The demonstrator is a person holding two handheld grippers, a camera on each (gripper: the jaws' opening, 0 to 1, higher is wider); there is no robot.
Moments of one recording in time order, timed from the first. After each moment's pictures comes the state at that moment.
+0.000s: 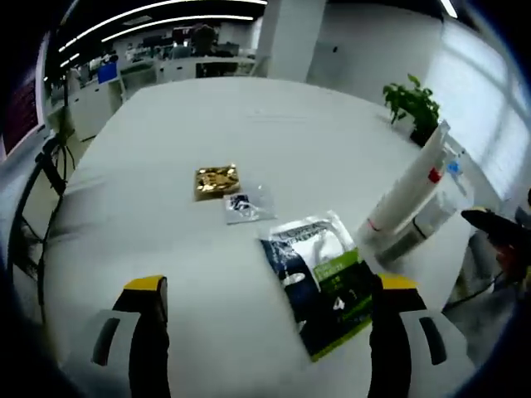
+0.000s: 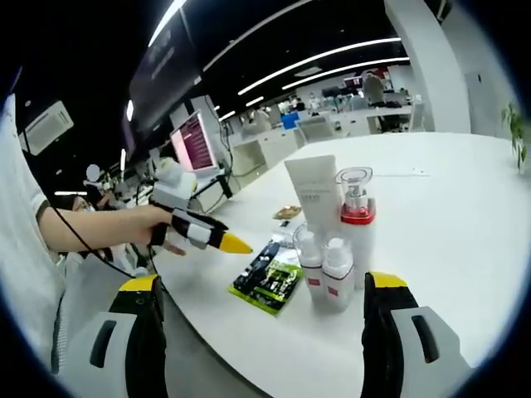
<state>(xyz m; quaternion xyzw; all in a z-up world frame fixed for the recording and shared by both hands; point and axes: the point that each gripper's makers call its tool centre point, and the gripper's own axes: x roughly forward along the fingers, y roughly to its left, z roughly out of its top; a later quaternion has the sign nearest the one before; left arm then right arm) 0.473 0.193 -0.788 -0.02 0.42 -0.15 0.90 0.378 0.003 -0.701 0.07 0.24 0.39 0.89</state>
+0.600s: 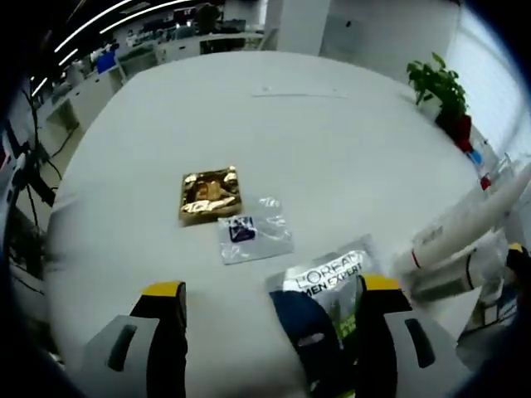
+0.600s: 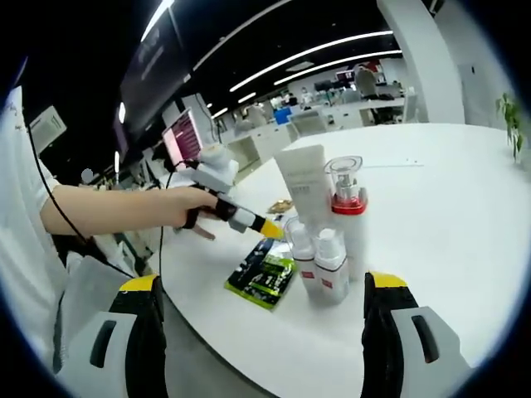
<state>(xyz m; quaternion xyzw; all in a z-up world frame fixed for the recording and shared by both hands) 0.536 0.181 -0.821 0.01 0.48 -0.12 0.87 0.379 -0.003 -0.708 0.08 0.26 0.37 0.89</state>
